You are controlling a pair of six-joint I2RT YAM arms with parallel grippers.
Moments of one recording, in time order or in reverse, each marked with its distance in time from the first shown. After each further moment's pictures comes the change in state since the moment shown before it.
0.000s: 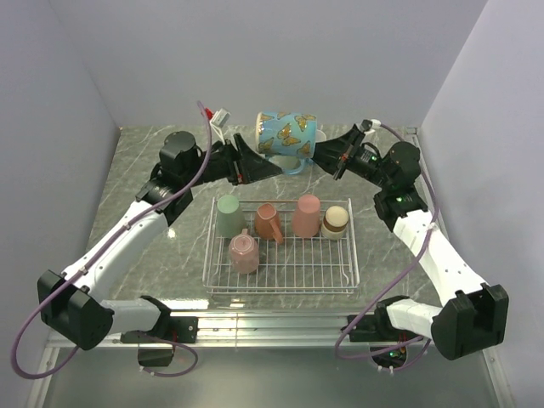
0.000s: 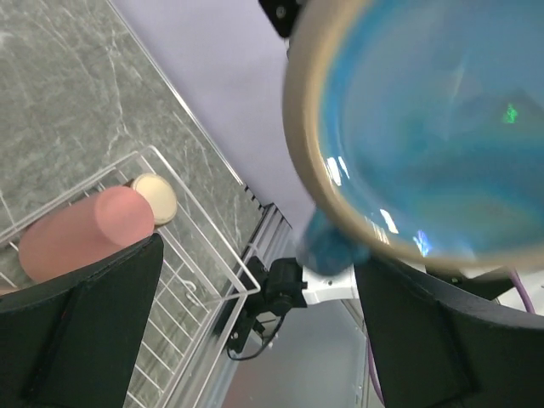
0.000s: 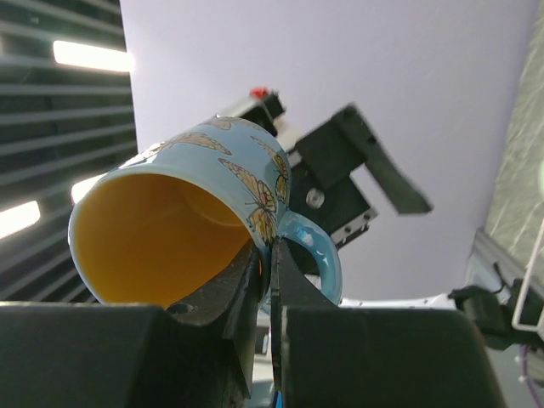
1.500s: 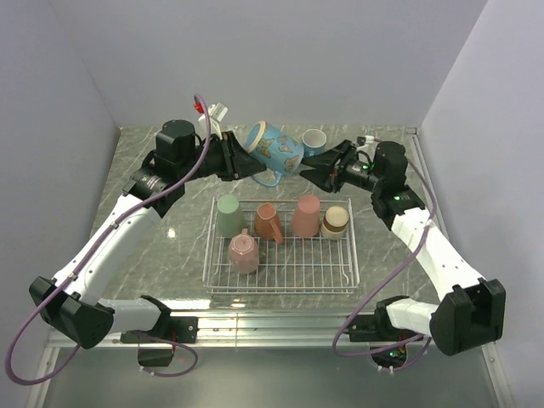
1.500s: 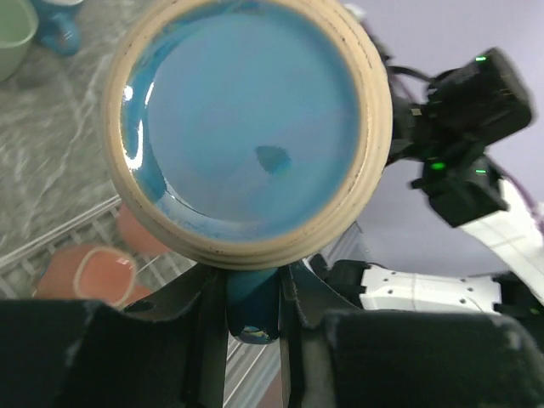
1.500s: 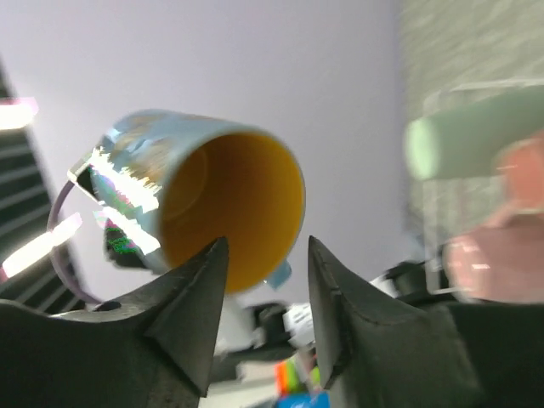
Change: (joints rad) left arm -0.002 0.013 0.207 -0.373 -0.163 0.203; right arm 0.021 0.037 -0.014 -0.308 0.026 -0.183
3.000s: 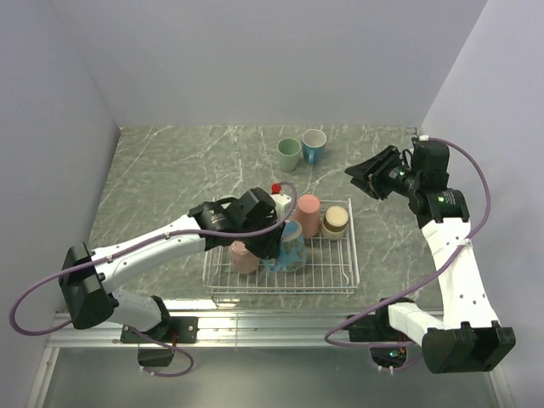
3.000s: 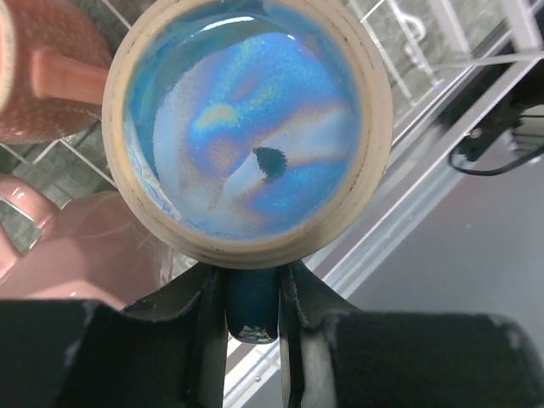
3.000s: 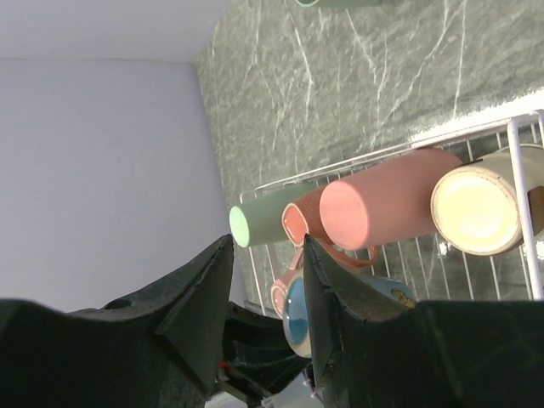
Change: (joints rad) left arm -0.481 0.116 -0.180 -0.368 -0.383 0.283; right arm -0.256 -0.138 0.220 -0.761 0.275 -0.595
